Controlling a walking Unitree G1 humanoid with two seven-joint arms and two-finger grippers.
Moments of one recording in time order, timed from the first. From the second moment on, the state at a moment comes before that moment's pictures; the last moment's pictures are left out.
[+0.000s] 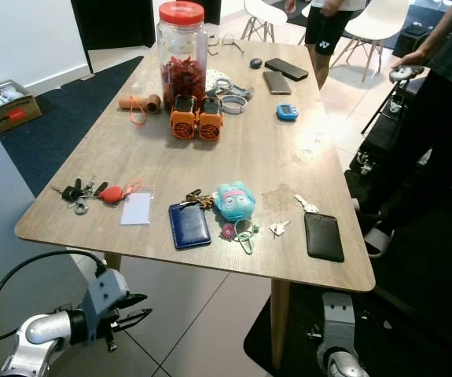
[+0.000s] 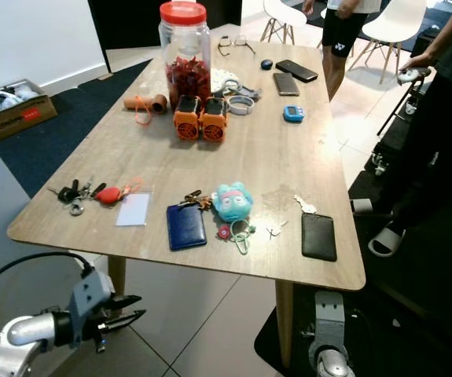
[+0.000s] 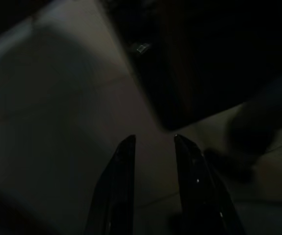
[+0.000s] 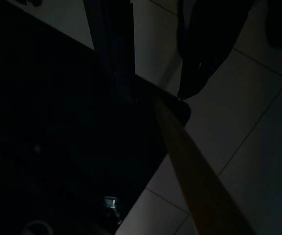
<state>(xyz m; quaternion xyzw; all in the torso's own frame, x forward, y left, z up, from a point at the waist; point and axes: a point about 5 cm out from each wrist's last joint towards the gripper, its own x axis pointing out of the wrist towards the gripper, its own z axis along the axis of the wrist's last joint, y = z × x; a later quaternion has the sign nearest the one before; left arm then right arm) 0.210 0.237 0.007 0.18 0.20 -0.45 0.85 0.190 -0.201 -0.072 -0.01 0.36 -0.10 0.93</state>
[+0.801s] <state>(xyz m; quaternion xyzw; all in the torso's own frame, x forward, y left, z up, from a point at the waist) 0.230 0.154 -0.043 0.15 0.27 -0.24 0.92 0.152 -0.293 -0.040 -0.03 0.25 -0.07 0.97</state>
